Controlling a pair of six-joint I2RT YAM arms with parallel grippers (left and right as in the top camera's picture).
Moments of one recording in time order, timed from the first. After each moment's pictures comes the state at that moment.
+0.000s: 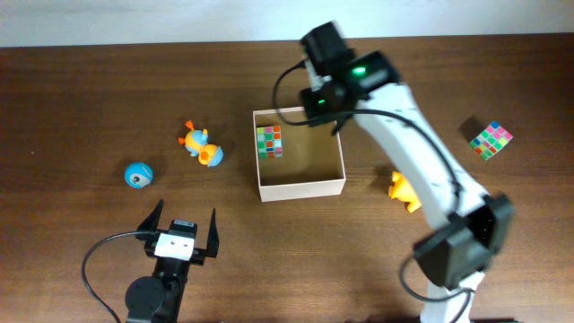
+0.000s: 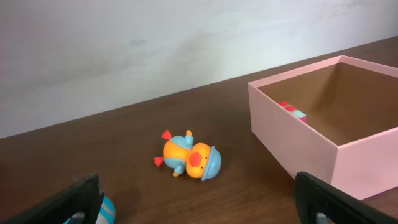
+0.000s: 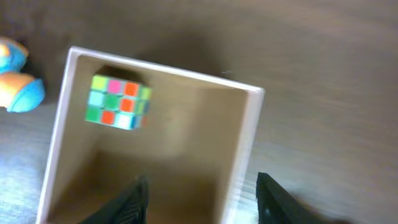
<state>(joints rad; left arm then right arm) -0.13 0.01 0.01 -0.07 0.01 0.19 0.43 1.96 2.05 -1.21 0.08 0.17</state>
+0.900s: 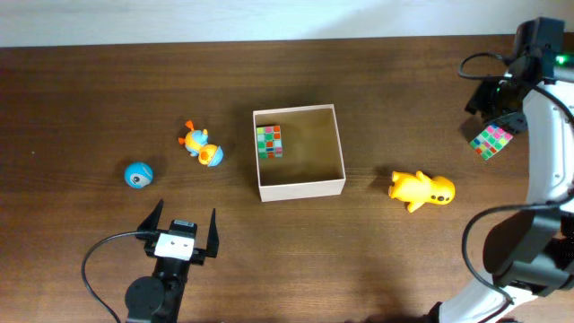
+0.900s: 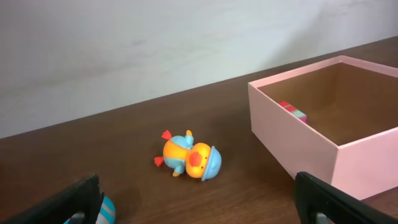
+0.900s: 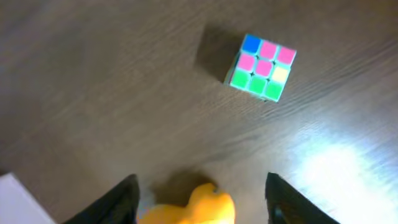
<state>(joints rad) -0.13 0.01 0.01 -0.07 0.01 0.19 -0.28 1.90 1.85 -1.20 0.06 0.32</state>
